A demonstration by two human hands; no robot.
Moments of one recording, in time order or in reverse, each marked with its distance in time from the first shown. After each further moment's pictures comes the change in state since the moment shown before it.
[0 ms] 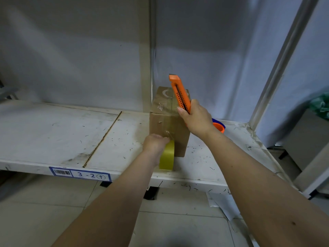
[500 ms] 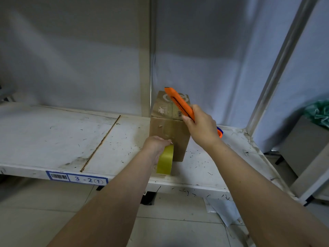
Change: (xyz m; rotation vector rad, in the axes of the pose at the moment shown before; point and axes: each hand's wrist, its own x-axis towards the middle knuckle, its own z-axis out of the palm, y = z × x) left_hand 0.008 0.013 0.004 0.057 -0.068 -0.031; right_hand -0.018 -0.001 -0.013 -0.016 0.078 -0.080
